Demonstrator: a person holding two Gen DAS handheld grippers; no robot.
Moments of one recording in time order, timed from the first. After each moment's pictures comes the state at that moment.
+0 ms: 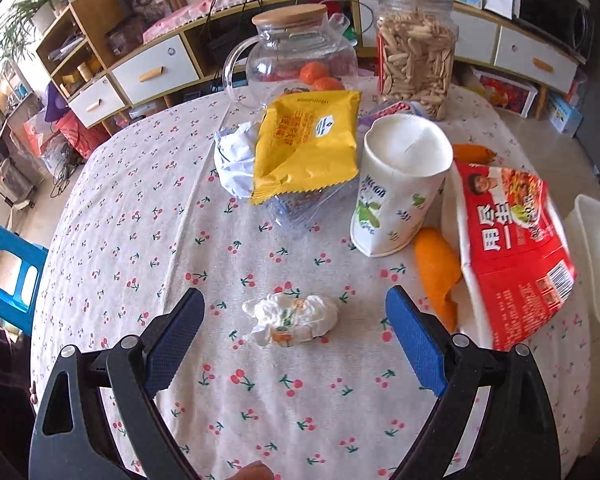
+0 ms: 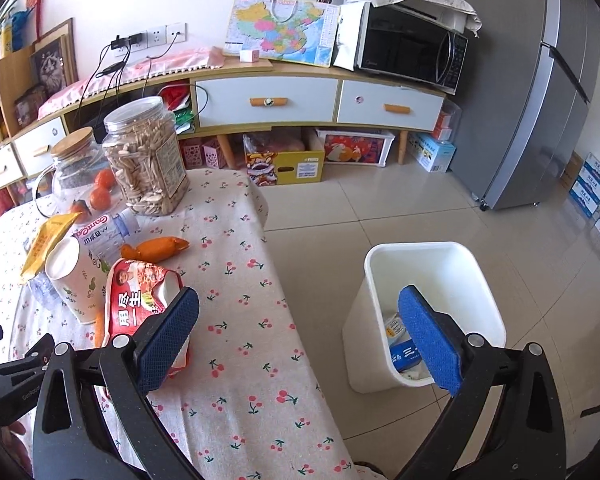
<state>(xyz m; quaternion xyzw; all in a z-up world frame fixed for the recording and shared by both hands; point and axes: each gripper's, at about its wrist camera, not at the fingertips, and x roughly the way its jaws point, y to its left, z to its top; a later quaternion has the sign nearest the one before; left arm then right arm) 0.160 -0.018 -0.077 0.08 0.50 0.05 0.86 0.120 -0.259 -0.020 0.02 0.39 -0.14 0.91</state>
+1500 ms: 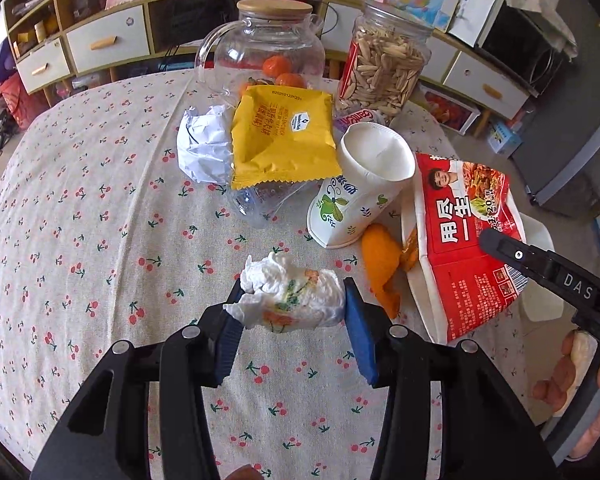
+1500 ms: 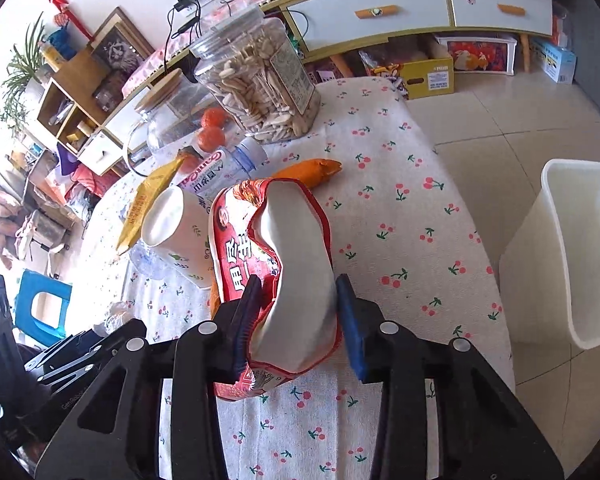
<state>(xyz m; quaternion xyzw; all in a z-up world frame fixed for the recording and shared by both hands) 0.146 0.012 -0.059 -0.04 0.51 -0.07 0.86 0.153 -0.218 -0.059 0.16 0.47 0.08 0.86</state>
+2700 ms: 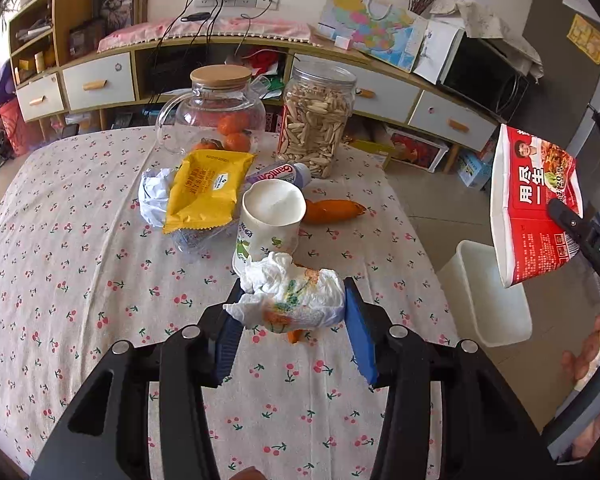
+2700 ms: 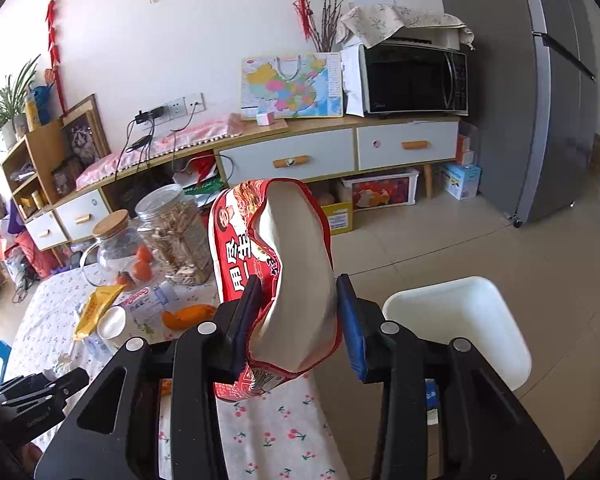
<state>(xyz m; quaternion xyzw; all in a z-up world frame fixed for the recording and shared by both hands) 0.118 -0.048 -0.013 -0.05 0.43 -0.10 0.90 0.090 -0.320 0.026 0.08 0.27 -0.10 0.95</state>
